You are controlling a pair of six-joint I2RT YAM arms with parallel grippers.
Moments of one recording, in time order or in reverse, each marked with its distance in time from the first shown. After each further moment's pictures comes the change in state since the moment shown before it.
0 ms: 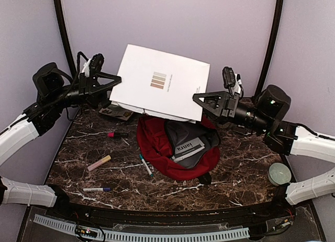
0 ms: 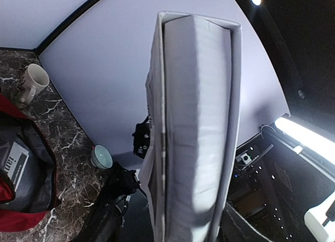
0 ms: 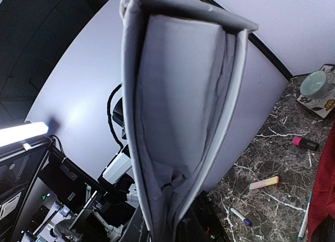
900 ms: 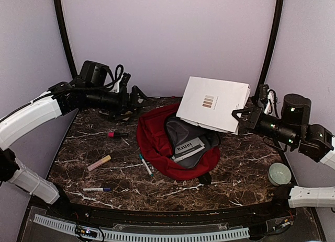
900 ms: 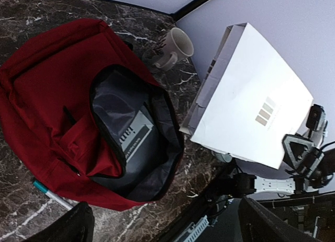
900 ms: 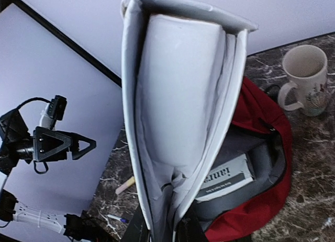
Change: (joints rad) left arm -0.156 0.302 0.291 -0.694 -0.515 0.367; right arm -0.062 -0.365 0.010 -0.832 0.536 -0.207
